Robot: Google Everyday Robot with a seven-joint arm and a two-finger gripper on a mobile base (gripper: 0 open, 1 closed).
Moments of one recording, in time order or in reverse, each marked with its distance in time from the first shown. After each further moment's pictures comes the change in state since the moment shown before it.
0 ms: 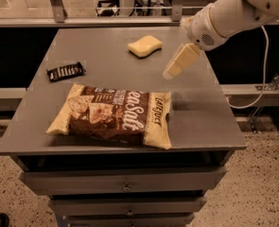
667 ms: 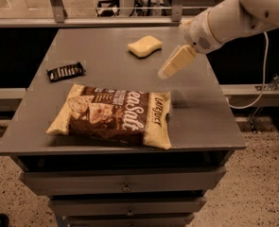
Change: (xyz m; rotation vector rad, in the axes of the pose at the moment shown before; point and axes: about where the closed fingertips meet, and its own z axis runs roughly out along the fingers) arm -0.004 0.000 0.014 0.007 -0.061 0.047
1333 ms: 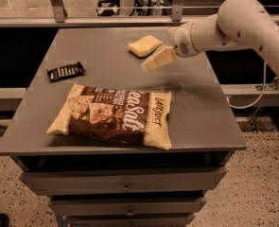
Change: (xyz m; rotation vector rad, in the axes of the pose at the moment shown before) arm -0.009 -0.039 0.070 0.036 -0.190 0.155
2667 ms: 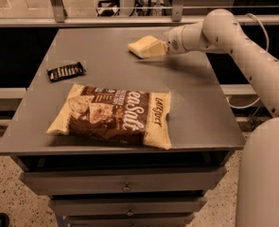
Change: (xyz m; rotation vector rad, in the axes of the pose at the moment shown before) arm 0.020 -0.088 0.073 0.076 -0.085 0.174
